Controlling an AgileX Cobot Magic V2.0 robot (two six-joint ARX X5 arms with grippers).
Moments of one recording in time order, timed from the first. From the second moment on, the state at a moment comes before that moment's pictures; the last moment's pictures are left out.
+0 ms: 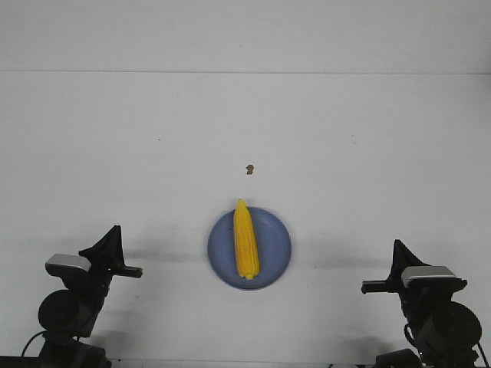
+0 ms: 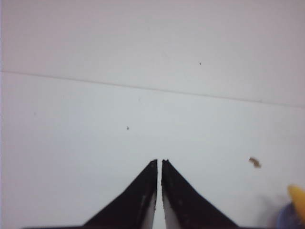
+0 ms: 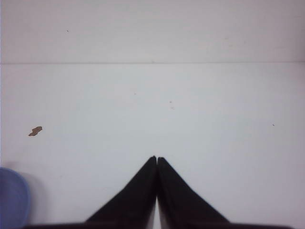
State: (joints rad) left arm -0.19 0.18 0.17 0.10 -0.06 -0.17; right arm 0.21 0.22 0.55 -0.53 0.13 0.11
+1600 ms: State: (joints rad) left arm -0.16 0.00 0.03 0.10 -0.06 -0.15; right arm 0.13 0.13 0.44 -0.36 0.15 0.08
